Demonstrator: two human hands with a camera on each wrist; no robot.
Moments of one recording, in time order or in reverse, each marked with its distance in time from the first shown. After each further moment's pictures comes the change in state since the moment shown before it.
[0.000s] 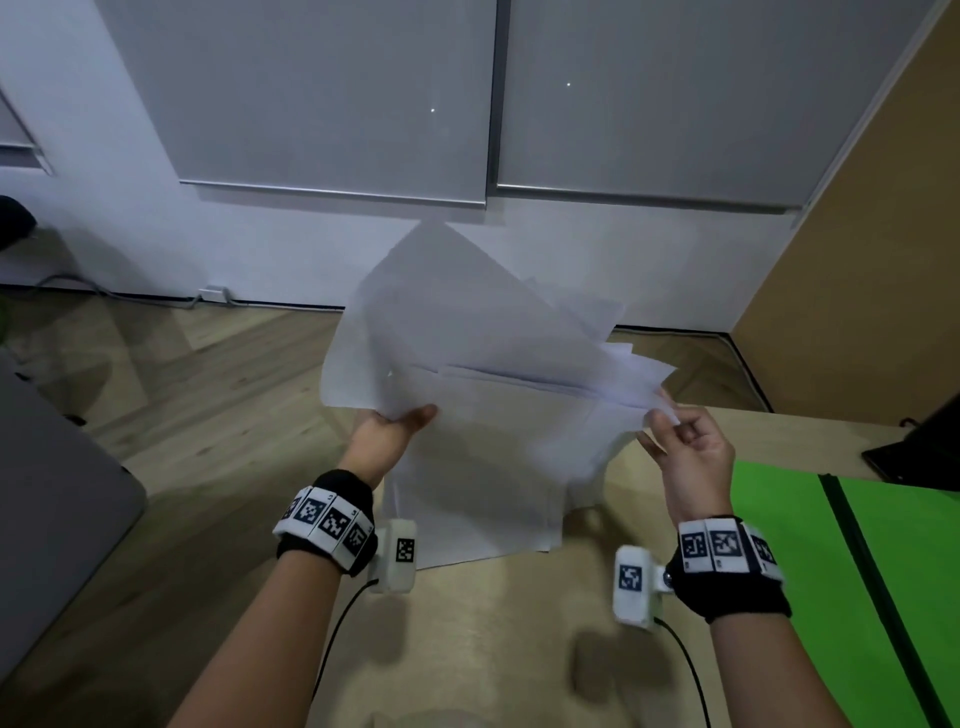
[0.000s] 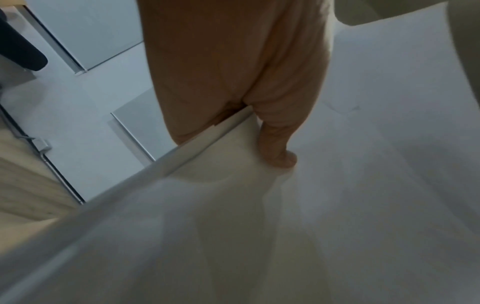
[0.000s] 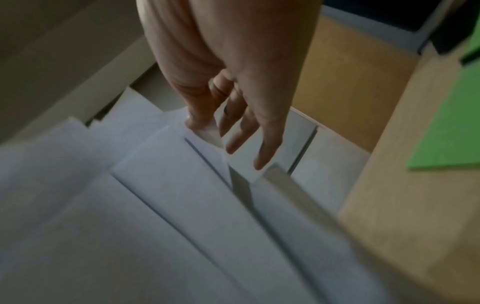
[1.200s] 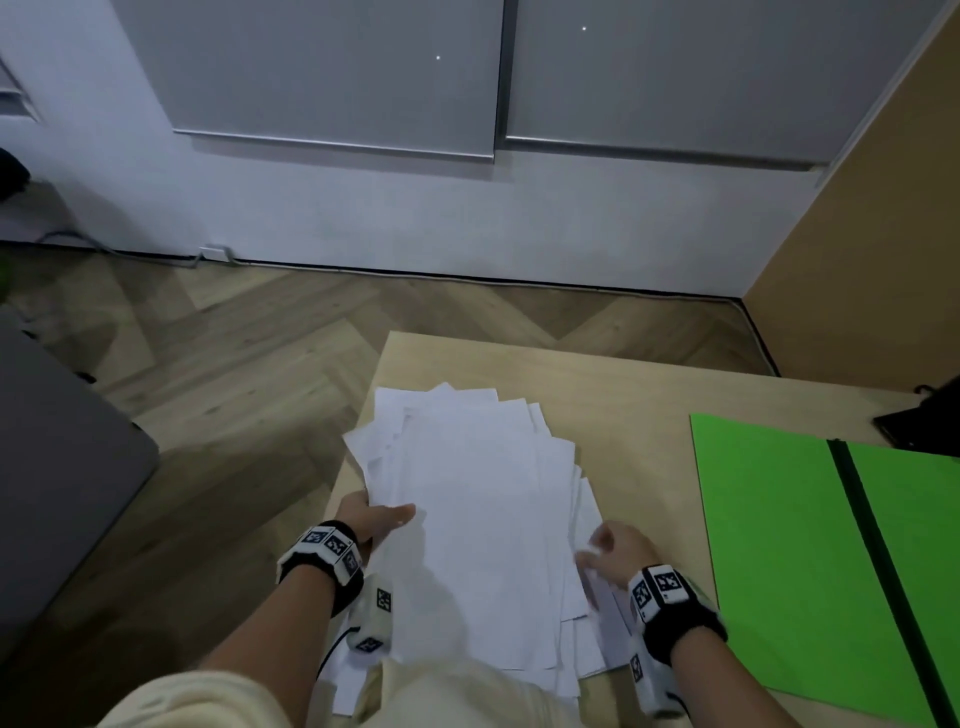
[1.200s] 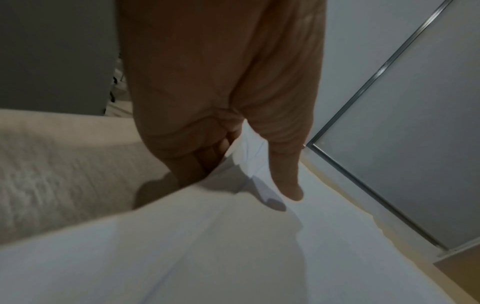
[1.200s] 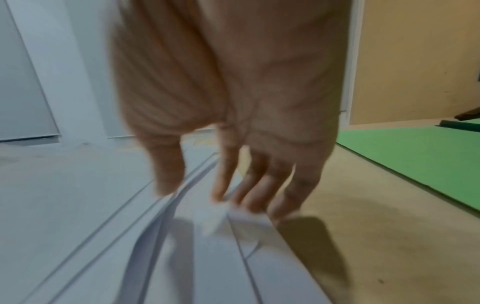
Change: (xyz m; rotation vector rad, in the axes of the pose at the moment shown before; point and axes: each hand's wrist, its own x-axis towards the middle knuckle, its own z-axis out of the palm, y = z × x) left_hand -0.030 -0.138 -0.037 0.257 -0.092 -0.575; right_hand -0.080 0.126 -0.054 -1.355 -0.542 0.595
